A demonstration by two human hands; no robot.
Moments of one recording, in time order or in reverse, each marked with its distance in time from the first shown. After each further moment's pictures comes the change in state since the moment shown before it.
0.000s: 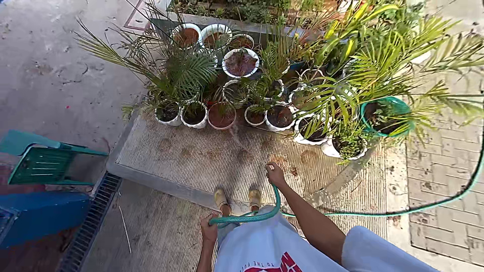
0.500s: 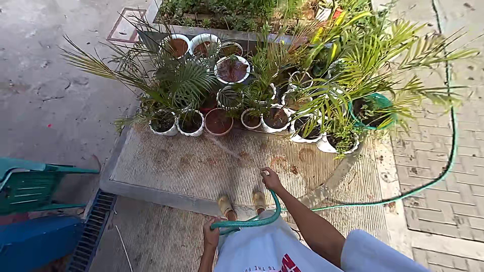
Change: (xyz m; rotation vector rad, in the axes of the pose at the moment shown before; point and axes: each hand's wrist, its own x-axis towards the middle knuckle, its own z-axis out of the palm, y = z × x) left_hand 0.051 -0.009 -0.052 -0.002 -0.164 0.005; right_hand -0.019 -0.017 0.058 0.040 -0.065 0.011
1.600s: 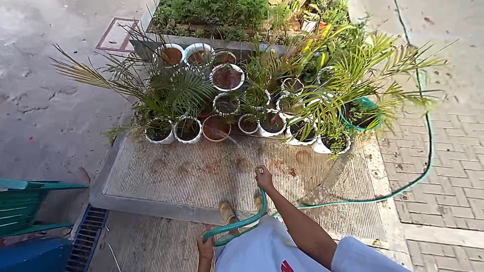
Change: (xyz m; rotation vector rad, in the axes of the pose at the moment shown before) left_hand 0.023 -0.027 -0.063 -0.262 0.025 -0.039; right_hand 0.009 -0.050 0.069 -0.015 0.207 -0.007
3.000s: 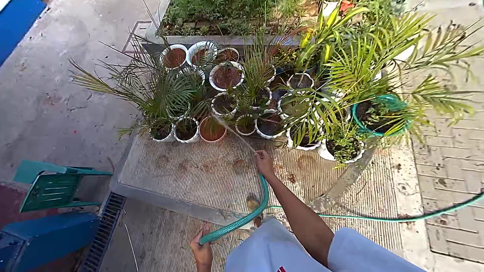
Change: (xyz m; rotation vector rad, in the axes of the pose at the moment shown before) left_hand -0.074 0.082 0.225 0.099 0.252 0.274; right_hand 0.098 -0.026 -0.183 0.084 -0.048 -0.086
